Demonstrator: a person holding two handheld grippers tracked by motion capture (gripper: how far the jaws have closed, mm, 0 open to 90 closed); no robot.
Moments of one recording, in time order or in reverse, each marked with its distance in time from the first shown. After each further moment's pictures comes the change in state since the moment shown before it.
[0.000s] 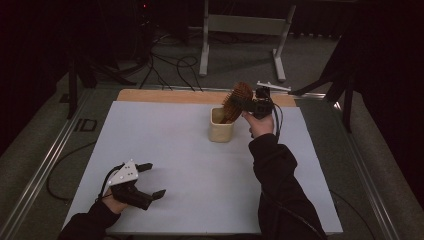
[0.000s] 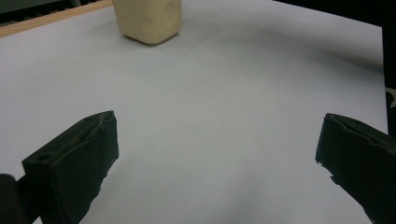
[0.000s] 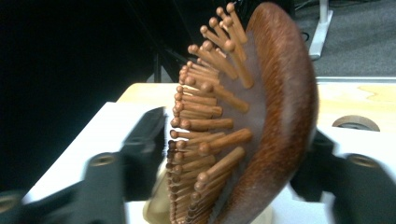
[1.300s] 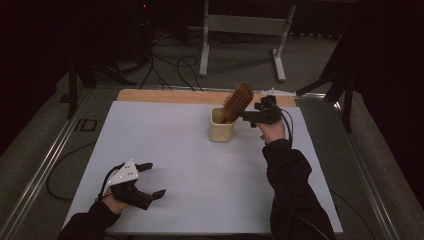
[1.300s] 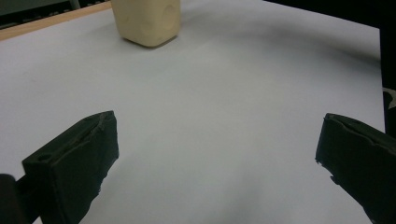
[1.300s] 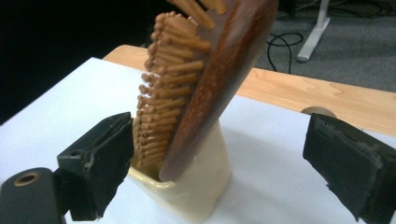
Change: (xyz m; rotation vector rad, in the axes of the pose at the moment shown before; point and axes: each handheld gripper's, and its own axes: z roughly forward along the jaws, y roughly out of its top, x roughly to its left) left arm 0.000 0.003 -0.001 -0.007 -0.005 0.003; right arm -0.014 -0.015 -0.024 0.078 -0.026 -0.220
